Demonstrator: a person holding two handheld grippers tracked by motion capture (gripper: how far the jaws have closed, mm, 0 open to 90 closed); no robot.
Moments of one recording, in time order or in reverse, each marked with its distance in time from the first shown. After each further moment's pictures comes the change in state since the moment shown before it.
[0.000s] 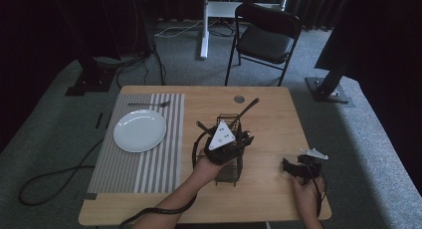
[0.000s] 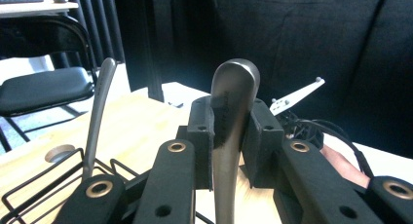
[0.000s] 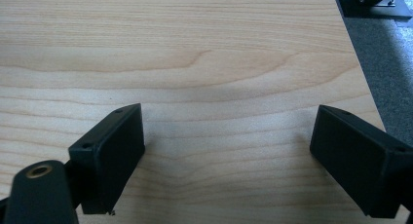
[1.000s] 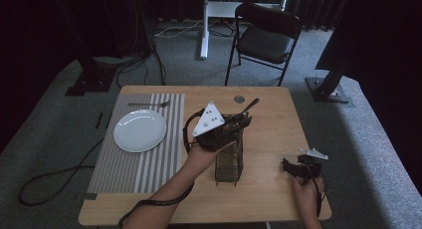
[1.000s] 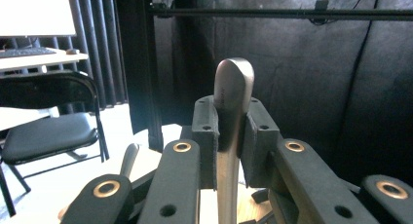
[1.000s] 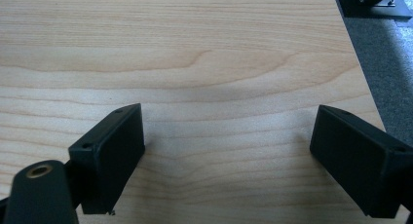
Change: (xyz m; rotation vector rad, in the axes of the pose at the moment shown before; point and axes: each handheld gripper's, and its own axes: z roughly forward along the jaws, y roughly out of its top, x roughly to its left) left arm 0.008 0.062 -0.039 -0.171 0.004 0.018; right arm 0.000 0.000 0.000 0.000 0.000 -0.001
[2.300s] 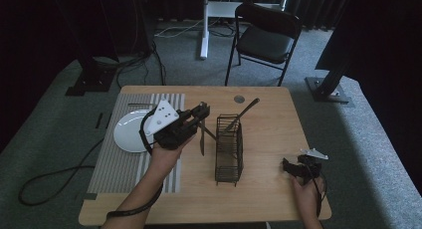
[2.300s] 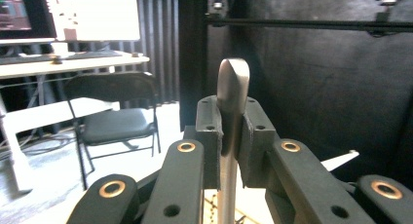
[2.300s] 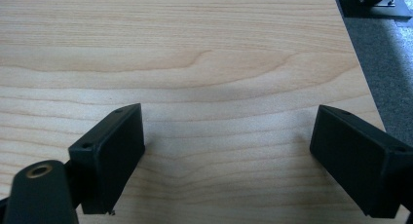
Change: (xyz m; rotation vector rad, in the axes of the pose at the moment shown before) left arm 0.034 0.003 -0.083 -0.013 0.219 -0.026; right arm 0.000 0.000 0.000 0.000 0.000 0.001
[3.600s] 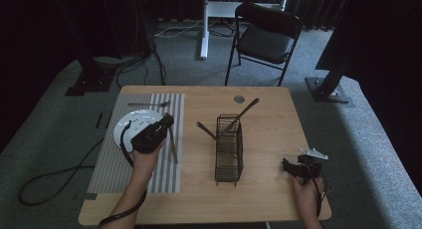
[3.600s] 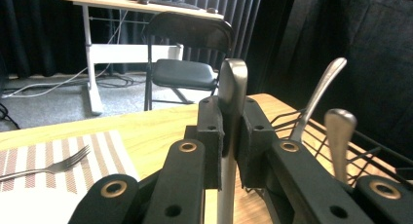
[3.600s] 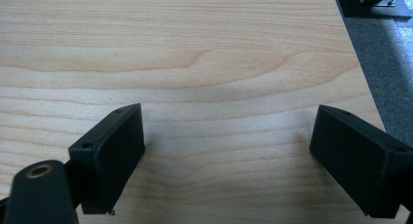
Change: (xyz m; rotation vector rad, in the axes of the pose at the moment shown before) left arm 0.081 -0.105 -0.017 0.104 0.249 -0.163; right arm 0.000 0.000 0.000 -0.001 0.000 0.000
